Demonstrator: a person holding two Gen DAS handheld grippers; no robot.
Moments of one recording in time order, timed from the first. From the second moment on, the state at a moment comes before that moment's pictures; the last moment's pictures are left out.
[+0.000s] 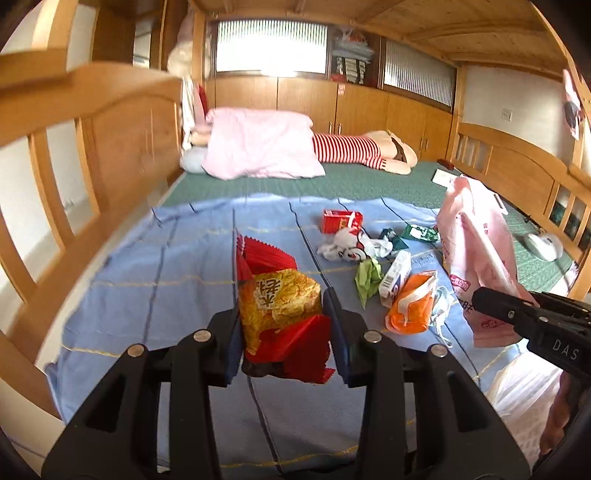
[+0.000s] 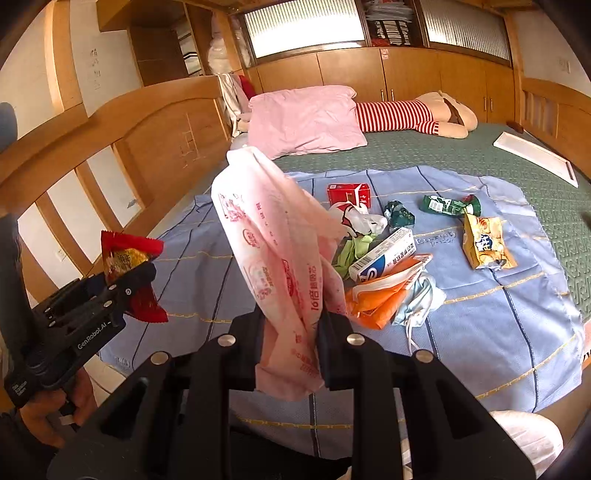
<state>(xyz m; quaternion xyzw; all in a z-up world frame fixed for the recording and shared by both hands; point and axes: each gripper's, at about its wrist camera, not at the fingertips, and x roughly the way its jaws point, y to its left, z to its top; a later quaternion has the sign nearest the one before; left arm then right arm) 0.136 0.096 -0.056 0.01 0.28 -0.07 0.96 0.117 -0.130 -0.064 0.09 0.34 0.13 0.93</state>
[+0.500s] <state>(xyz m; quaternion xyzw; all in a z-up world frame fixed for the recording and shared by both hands) 0.123 0.091 -0.045 0.02 0.27 -0.06 0.96 0.099 -0.147 -0.058 0.09 0.34 0.13 0.93</state>
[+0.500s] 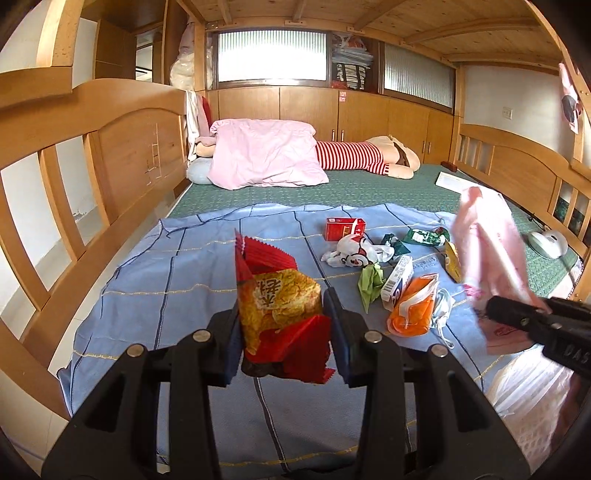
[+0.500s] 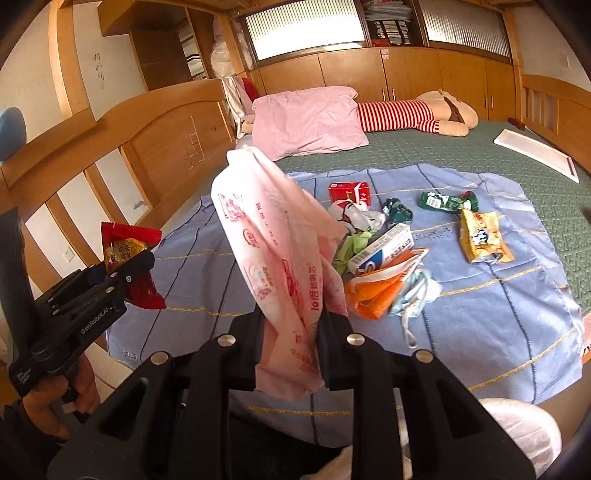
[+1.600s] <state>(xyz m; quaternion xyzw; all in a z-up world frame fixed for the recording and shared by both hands) 0.066 -0.064 -0.109 0.00 0.40 -0.52 0.75 0.009 -0.347 -0.078 0.19 0.42 -0.02 0.89</state>
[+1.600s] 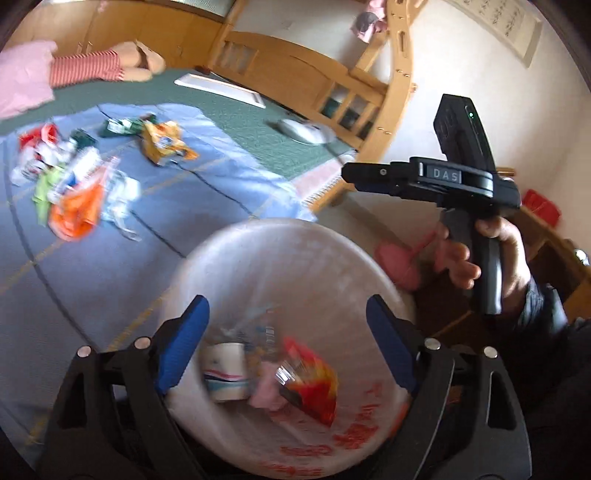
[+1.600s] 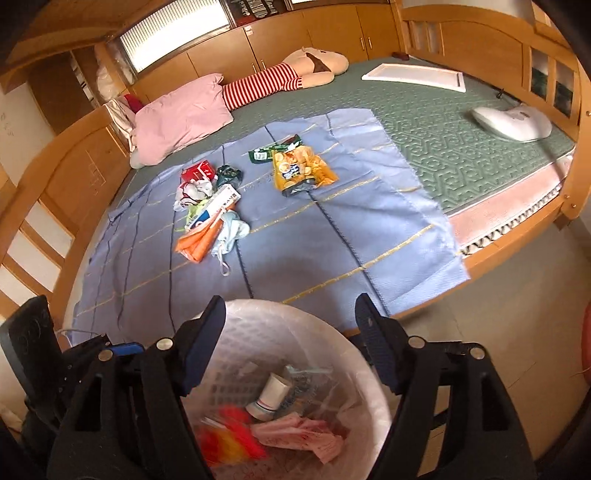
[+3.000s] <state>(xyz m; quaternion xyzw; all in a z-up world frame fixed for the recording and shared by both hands) 0.214 0.193 -0.131 -0.16 0.42 0.06 0.89 0.264 -0.081 -0.132 0.19 0.48 0.24 0.82</state>
